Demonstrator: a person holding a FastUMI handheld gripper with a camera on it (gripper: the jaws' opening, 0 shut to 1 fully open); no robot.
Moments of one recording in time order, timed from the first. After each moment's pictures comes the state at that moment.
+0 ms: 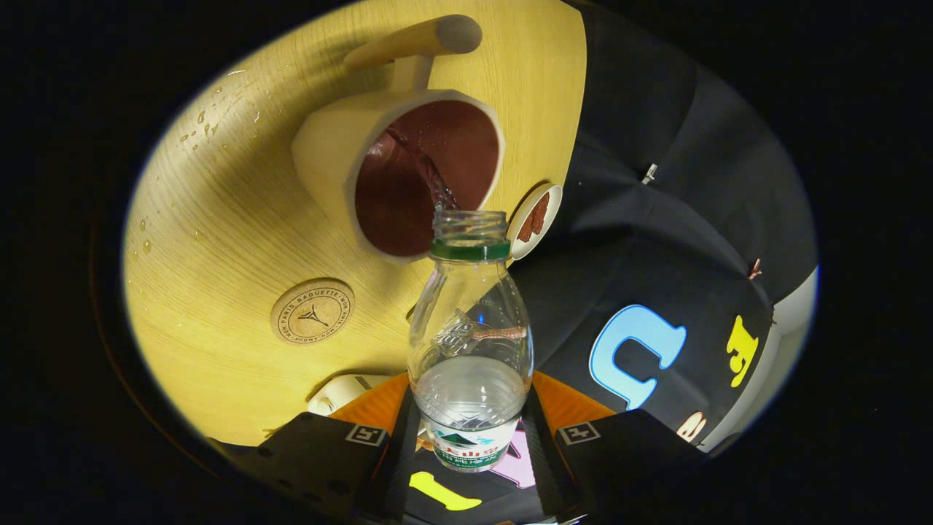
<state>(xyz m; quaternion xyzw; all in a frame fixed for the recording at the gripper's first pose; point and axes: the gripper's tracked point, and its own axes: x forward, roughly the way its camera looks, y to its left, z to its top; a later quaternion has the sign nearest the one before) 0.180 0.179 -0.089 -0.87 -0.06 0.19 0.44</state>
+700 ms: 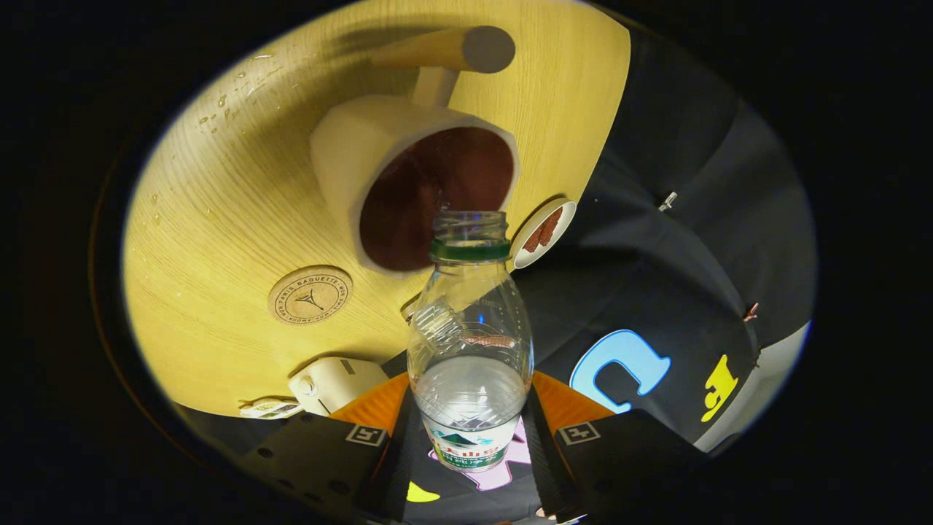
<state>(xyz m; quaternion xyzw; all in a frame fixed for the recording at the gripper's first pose) 0.169 0.194 -0.082 -0.91 -0.07 0.19 0.38</state>
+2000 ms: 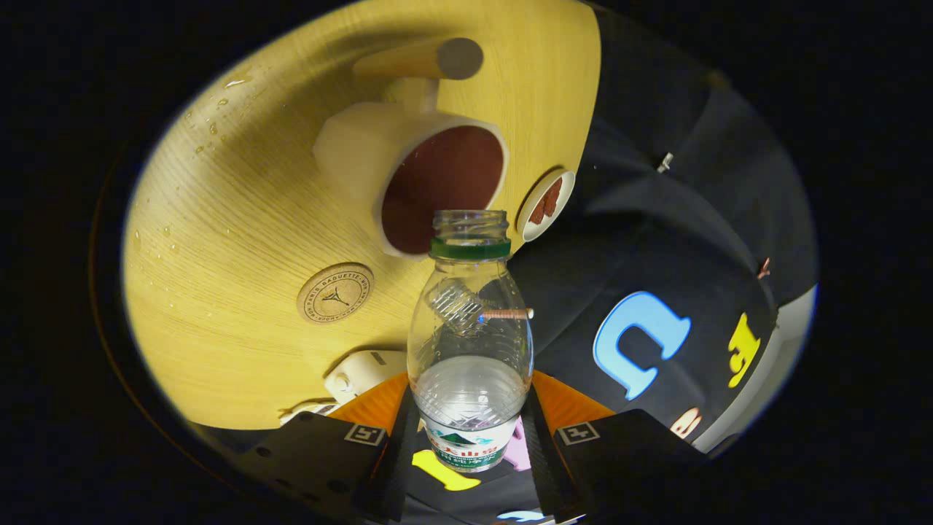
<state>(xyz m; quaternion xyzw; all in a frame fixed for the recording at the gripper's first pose) 0.149 0.151 -0.080 -0.86 0.01 0.16 0.48</state>
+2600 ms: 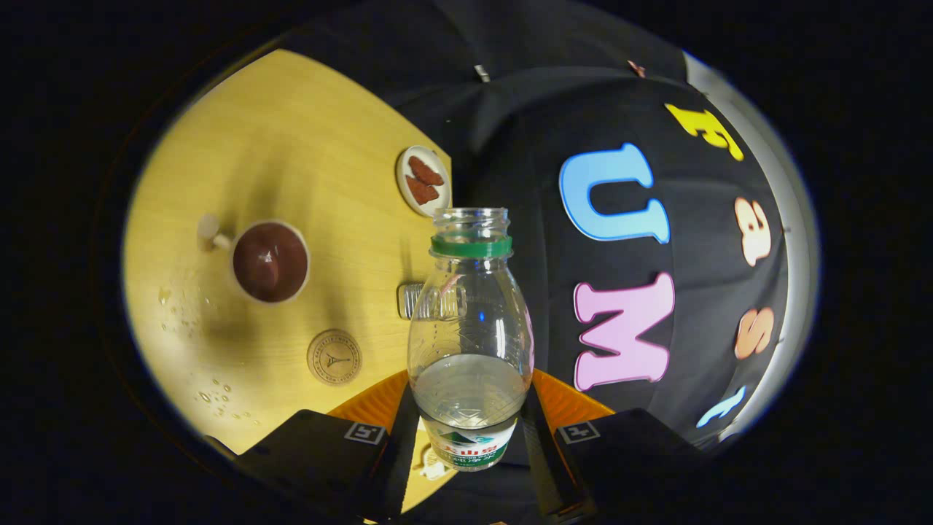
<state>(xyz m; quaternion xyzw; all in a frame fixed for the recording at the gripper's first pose) 0.143 0.128 0.014 -0.56 0.06 0.16 0.81</state>
